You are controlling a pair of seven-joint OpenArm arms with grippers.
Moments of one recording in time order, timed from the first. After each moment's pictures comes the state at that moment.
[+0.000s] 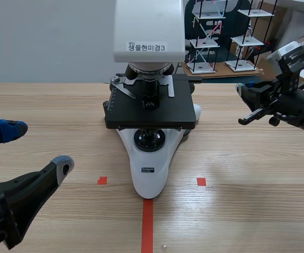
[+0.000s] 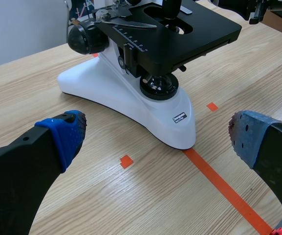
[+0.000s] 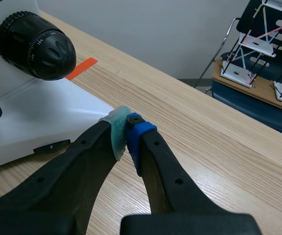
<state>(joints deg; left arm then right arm) 48.0 -32.6 -8.3 119.4 -21.8 -26.4 -9.7 15.9 33.3 -19.9 58.1 15.2 25.8 20.9</state>
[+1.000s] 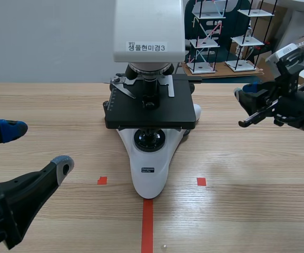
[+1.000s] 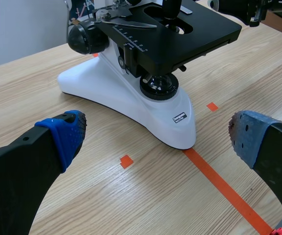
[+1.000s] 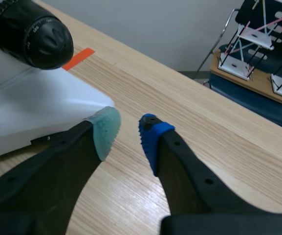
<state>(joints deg) 48.0 -32.6 -8.3 119.4 -21.8 -26.4 -9.7 14.1 33.3 -18.3 60.7 14.4 24.9 17.0</state>
